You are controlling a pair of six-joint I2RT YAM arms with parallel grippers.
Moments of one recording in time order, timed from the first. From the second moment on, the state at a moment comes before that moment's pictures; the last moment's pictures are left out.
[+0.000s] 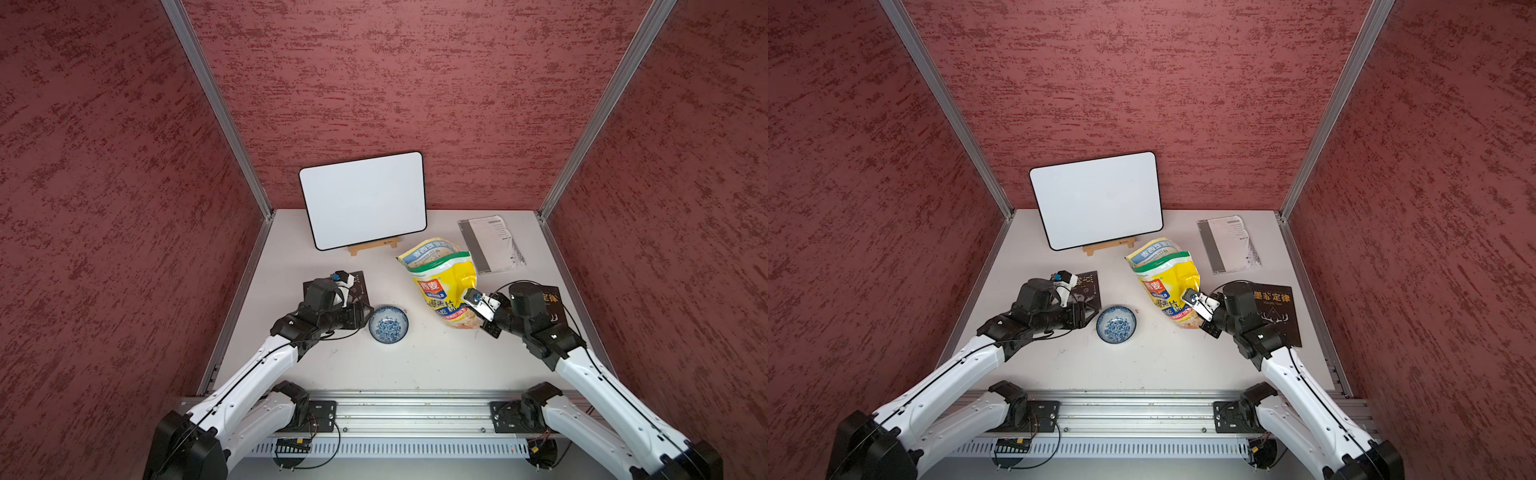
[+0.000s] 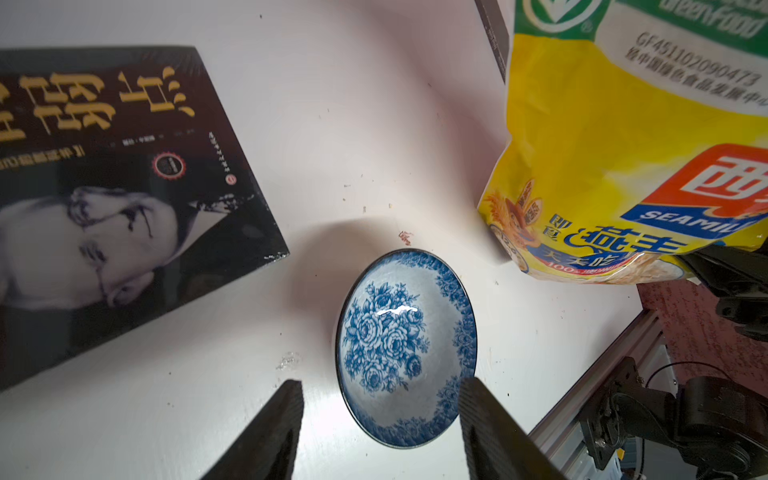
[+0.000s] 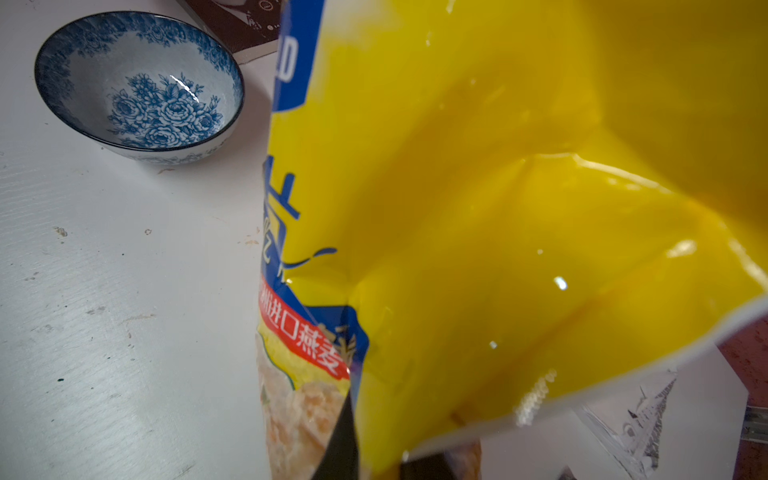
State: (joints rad) left arm -0.42 0.93 0.55 -0.40 0.33 -0.50; right arm 0.38 0.83 0.57 -0.41 -0.25 -0.66
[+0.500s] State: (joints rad) left arm -0.47 1.18 0.51 -0.29 0.35 -0.55; right arm 0.38 0.81 0.58 -0.44 -0.26 -0.66
